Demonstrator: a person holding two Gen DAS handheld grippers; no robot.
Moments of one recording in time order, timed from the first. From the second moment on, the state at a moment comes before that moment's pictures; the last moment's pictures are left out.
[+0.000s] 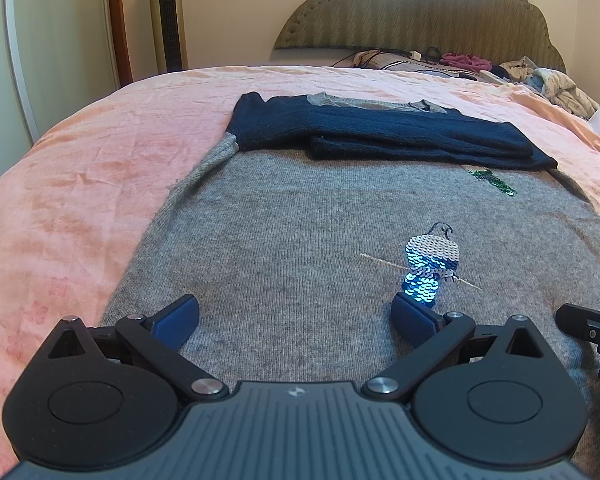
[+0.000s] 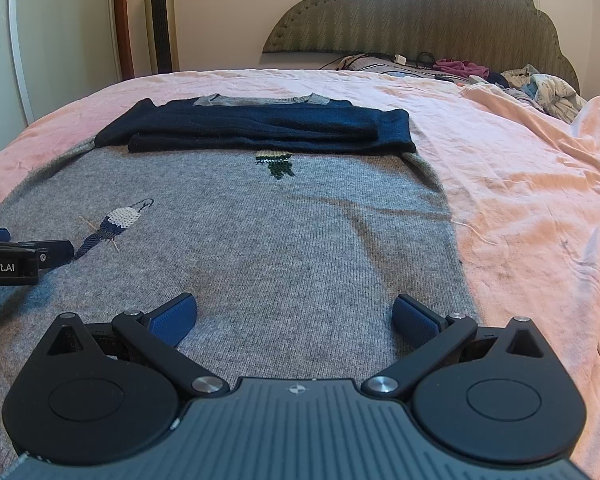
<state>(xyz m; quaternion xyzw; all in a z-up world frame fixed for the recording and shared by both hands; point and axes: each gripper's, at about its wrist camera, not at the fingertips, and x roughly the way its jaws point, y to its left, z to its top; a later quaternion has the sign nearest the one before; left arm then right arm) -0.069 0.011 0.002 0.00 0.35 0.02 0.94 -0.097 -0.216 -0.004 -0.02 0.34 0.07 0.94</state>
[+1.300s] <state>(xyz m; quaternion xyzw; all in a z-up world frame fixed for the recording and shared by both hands) -0.164 0.137 0.020 -0.20 0.40 -0.09 0.89 -0.145 -0.371 0.022 0.30 0.38 0.14 0.86</state>
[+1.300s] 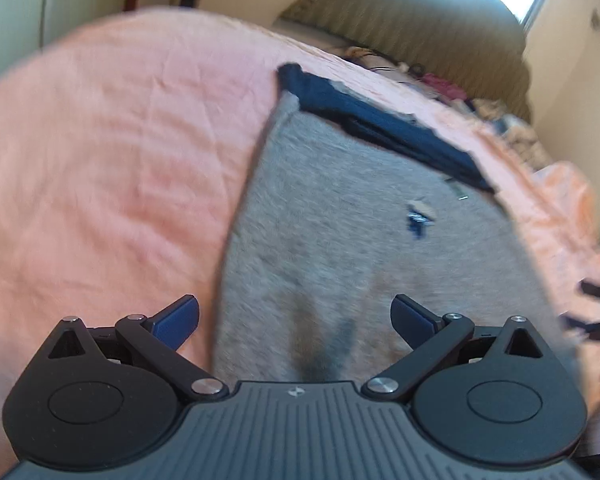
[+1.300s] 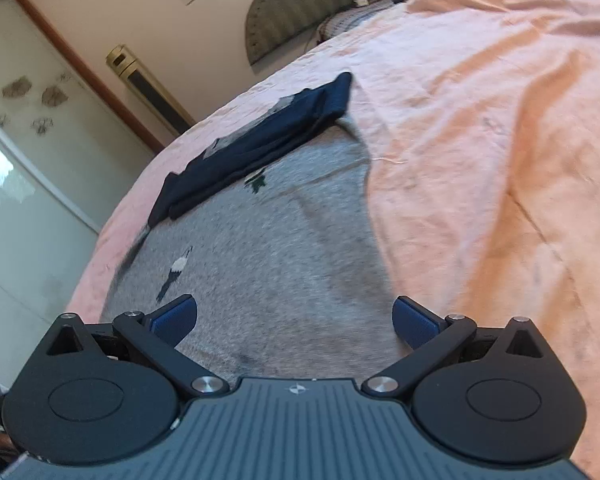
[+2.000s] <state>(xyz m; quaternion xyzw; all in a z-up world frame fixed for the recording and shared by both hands) -0.146 0.172 -0.004 -0.35 0.49 -0.23 0.77 -0.166 -0.358 0.009 0.30 0.52 0.27 0.75</state>
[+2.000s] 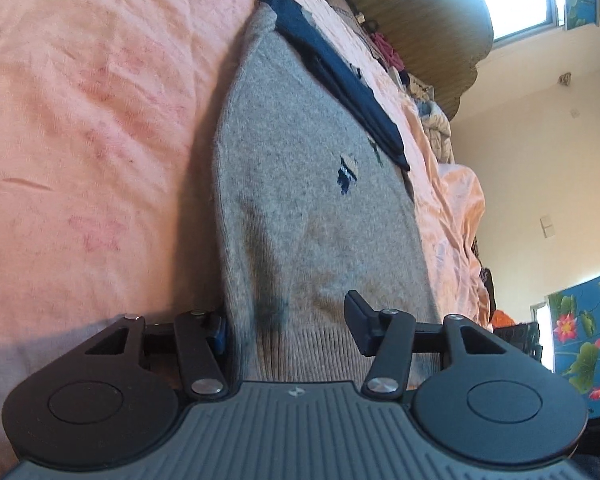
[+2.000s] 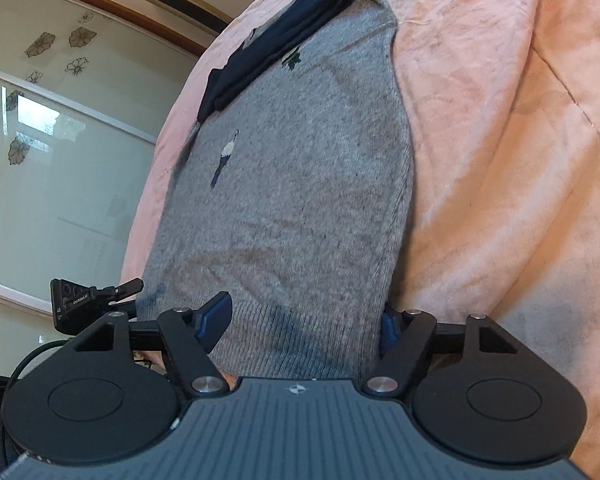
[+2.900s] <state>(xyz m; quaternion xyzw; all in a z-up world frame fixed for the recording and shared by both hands) 0.068 0.144 0.101 -0.29 0.29 -0.28 0.87 0.052 -0.386 0.067 0.41 0.33 0.29 0.80</state>
